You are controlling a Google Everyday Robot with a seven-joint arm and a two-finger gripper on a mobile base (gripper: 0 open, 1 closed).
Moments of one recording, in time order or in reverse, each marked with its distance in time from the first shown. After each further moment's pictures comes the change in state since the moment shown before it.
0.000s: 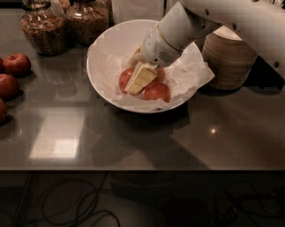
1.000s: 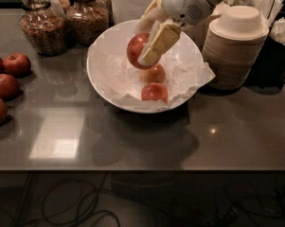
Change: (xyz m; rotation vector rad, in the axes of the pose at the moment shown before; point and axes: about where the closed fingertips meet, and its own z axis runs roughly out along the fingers) arm -0.049 -0.005 -0.117 0.154 -0.087 -0.115
